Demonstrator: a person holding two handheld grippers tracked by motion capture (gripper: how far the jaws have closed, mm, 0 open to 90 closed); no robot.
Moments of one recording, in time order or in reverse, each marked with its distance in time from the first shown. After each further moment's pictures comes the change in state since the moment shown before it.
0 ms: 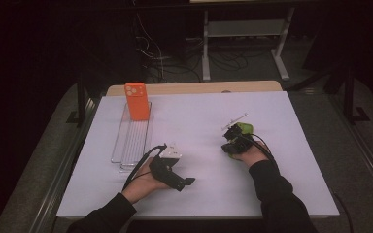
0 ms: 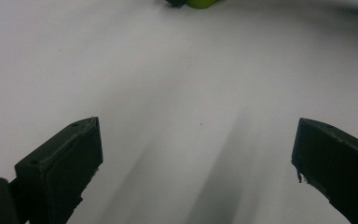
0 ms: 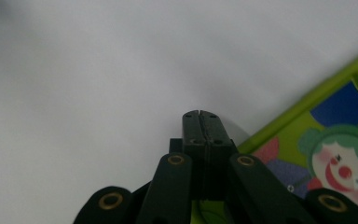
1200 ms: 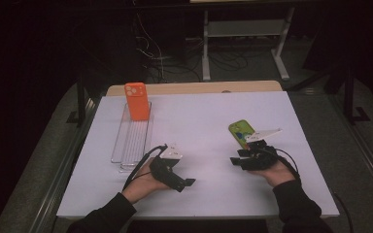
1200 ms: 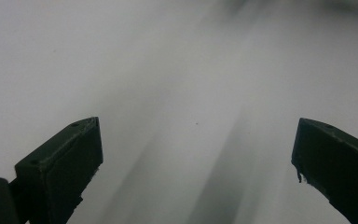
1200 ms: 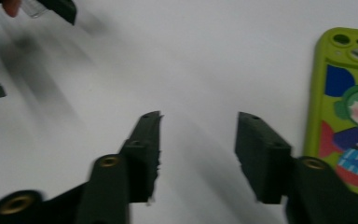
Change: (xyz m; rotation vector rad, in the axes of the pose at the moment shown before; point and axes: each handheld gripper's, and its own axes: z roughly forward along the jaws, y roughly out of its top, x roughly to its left) left arm 0.000 0.000 0.000 0.015 -0.007 0.027; right arm 0.006 -0.061 -0.060 -0.212 0.111 0.011
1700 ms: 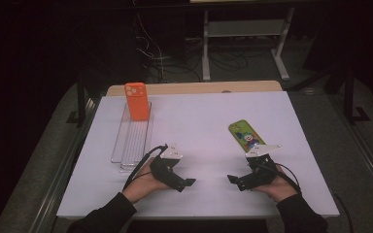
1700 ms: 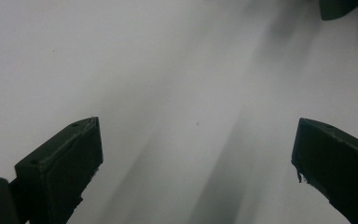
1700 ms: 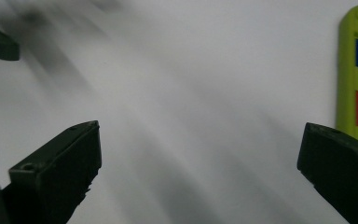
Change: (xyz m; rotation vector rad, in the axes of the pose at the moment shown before) left arm 0.000 0.000 0.001 0.003 -0.001 0.001; right arm 0.021 -0.030 0.003 -0.035 -0.022 -0.045
